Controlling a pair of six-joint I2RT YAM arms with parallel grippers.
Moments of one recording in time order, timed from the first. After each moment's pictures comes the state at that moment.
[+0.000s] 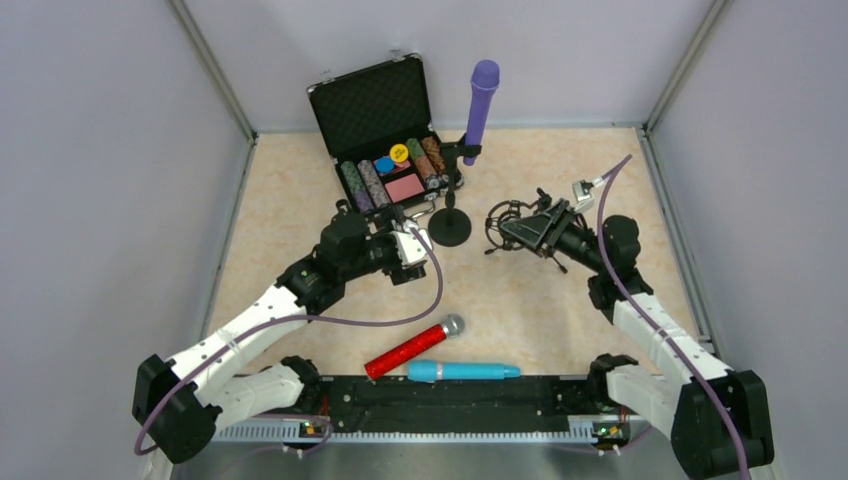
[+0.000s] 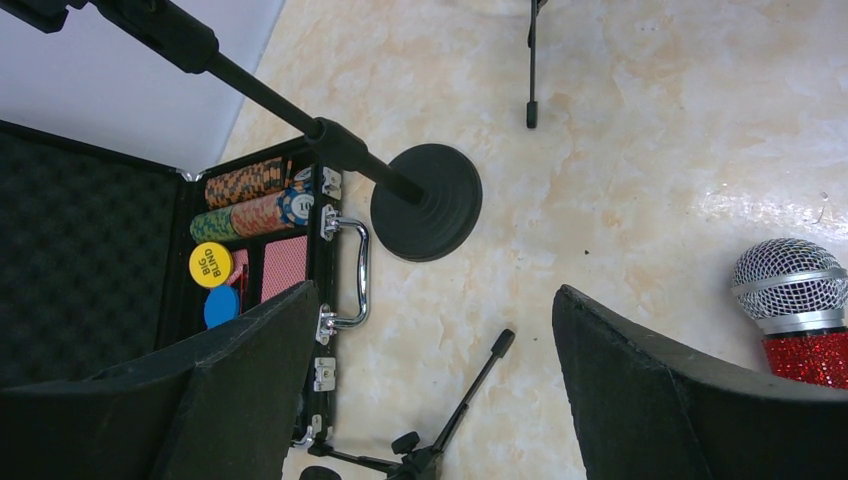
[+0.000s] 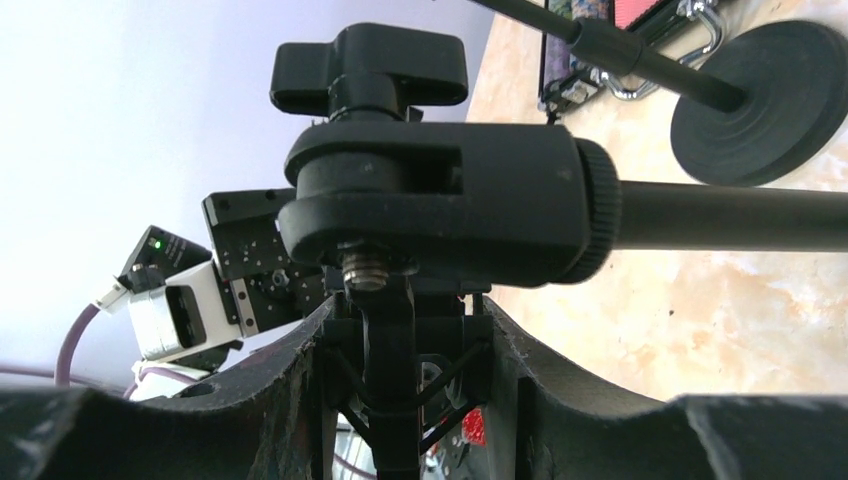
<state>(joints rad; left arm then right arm) -0.68 1.02 0.78 -0.11 0.27 0.62 0.20 0.98 0.46 0.50 -0.70 1.15</state>
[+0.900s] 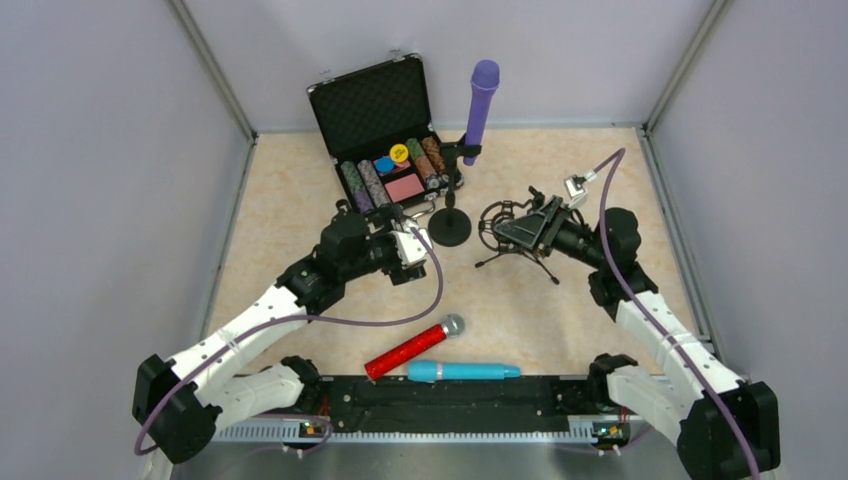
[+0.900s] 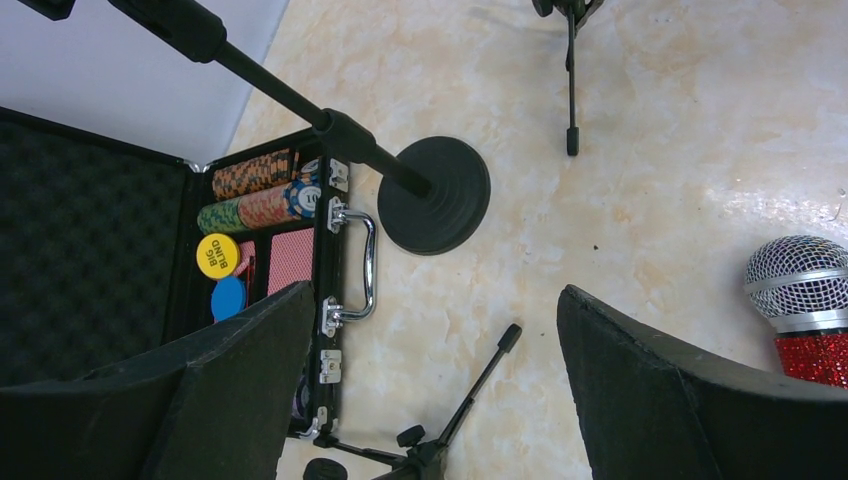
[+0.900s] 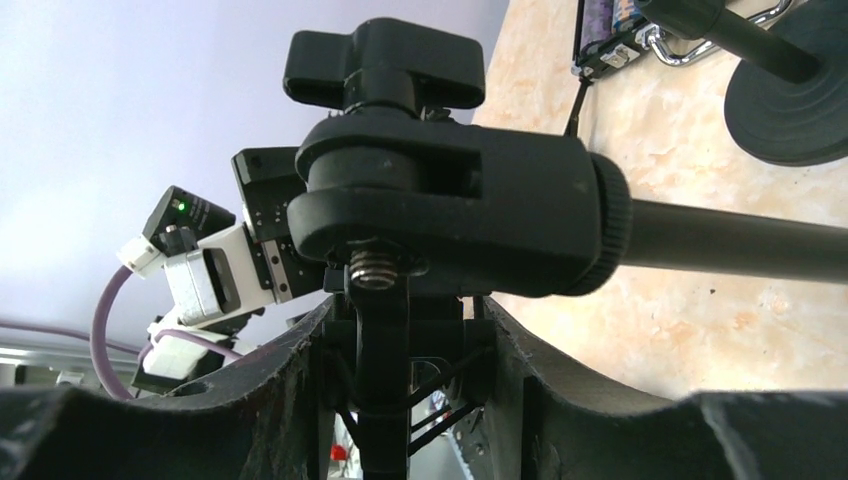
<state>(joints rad) -0.68 1.02 0.77 -0.11 0.25 0.63 0.26 0.93 0.56 0.30 -0.72 1.11</state>
